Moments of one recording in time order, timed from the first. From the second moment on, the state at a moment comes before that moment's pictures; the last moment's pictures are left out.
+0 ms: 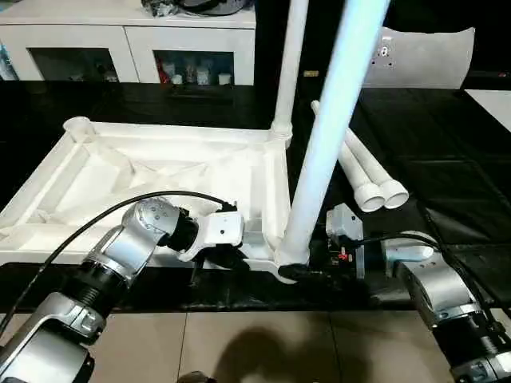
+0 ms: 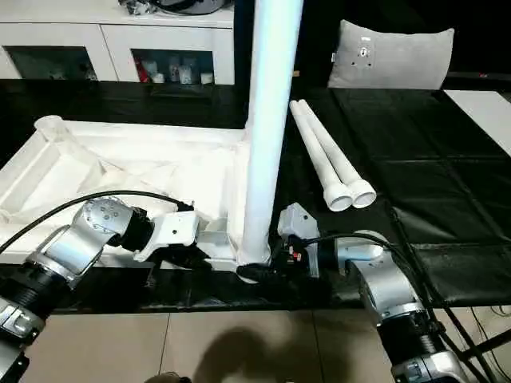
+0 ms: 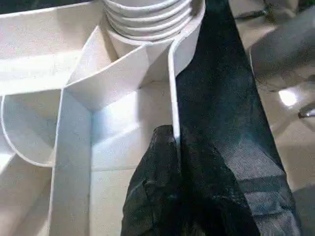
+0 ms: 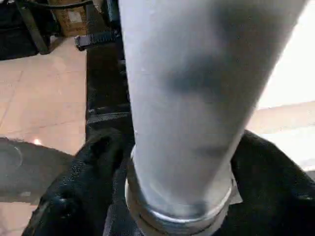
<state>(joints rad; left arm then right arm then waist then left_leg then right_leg) -0.62 0.50 -0.46 0.44 0.08 0.02 -1.35 -0.36 -0.41 0.21 0.30 0.19 0.08 1.23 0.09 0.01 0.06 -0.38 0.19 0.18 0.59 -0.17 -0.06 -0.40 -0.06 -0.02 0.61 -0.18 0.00</state>
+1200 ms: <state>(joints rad) -0.52 0.29 -0.31 0.27 0.08 0.55 -0.96 -0.36 -0.12 0.03 0.33 0.21 0.30 0.65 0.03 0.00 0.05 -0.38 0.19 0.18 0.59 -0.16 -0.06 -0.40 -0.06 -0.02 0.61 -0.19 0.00</state>
